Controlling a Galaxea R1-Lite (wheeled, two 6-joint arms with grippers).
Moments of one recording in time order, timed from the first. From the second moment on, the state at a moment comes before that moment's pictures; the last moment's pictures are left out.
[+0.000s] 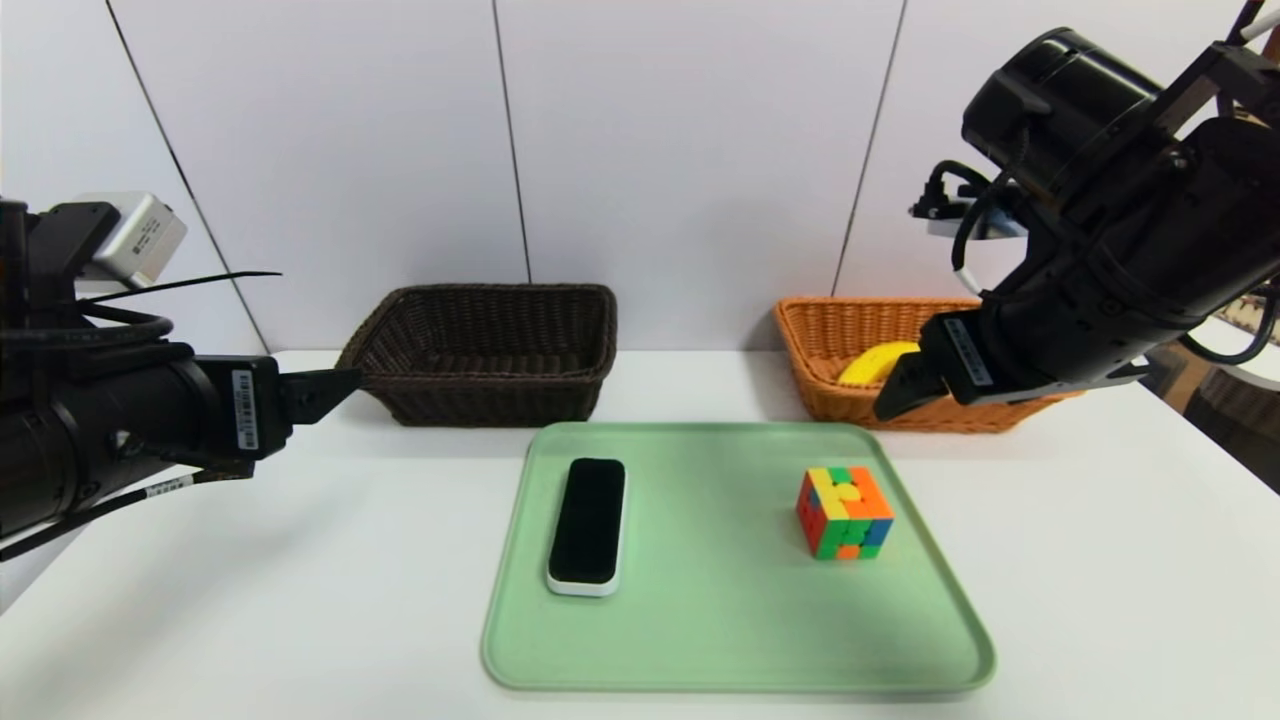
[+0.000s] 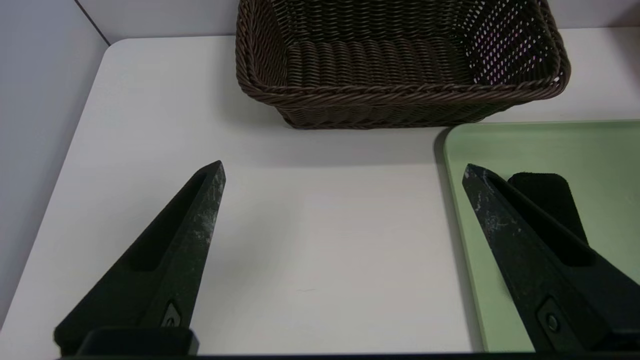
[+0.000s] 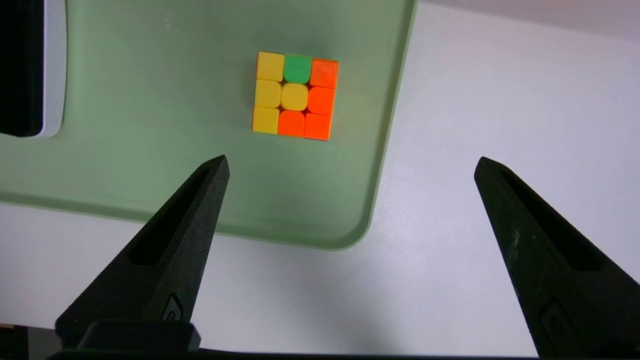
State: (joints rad) left arm -0.38 1.23 -0.83 -0.06 0.33 -0.14; right arm 0.52 1.79 -1.90 1.18 -0.19 0.29
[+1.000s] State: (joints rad) left arm -0.40 1.16 -1.01 0.42 0.29 -0.14; right arm 0.62 1.90 -1.87 1.20 -0.14 0.48
